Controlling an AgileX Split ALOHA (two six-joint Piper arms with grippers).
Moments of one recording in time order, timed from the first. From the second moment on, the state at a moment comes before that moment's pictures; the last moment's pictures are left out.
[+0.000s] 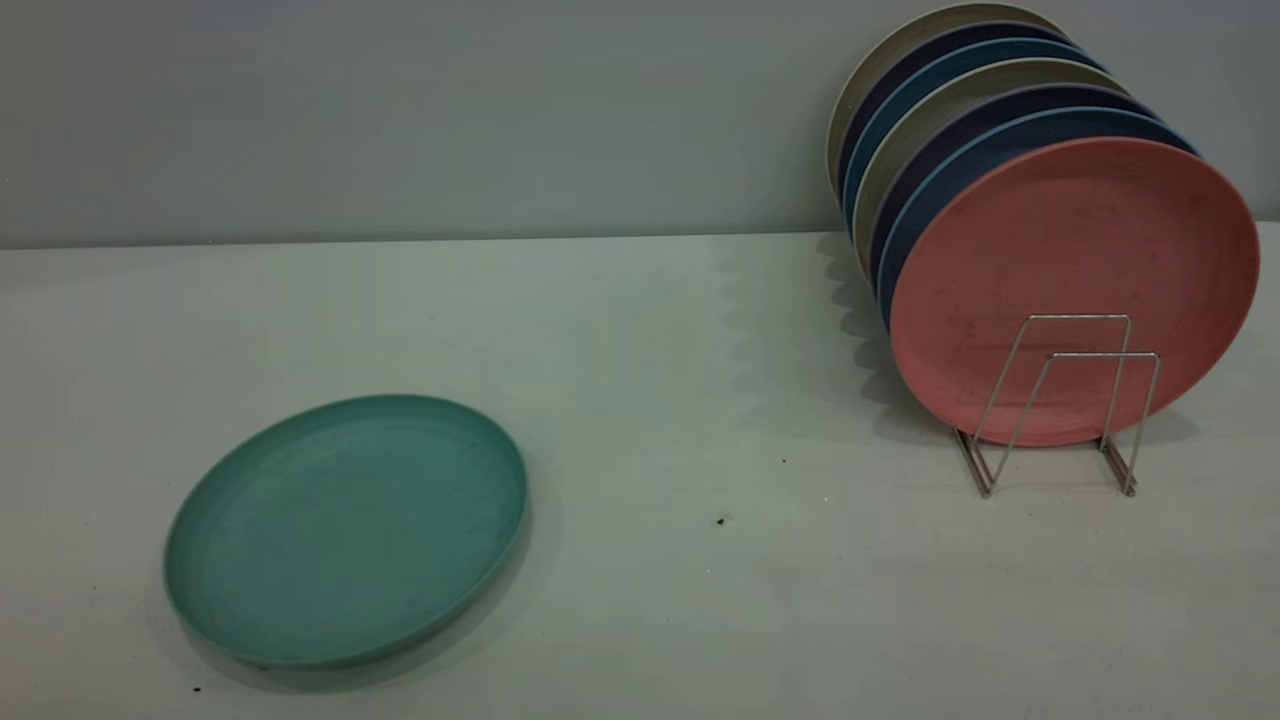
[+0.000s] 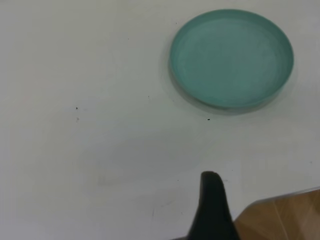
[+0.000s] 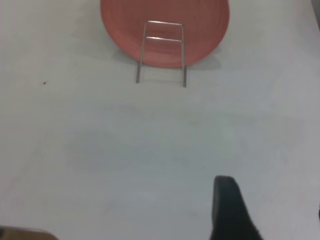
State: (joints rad) left arm -0.07 -0.02 -0.50 -0.04 1.16 0.11; right arm 0.00 -0.02 -0.48 0.08 1.14 -0.11
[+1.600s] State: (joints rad) left arm -0.07 1.39 -0.88 -0.25 0.67 0.11; right arm 0.11 1.19 -0.66 0.94 0.59 -0.93
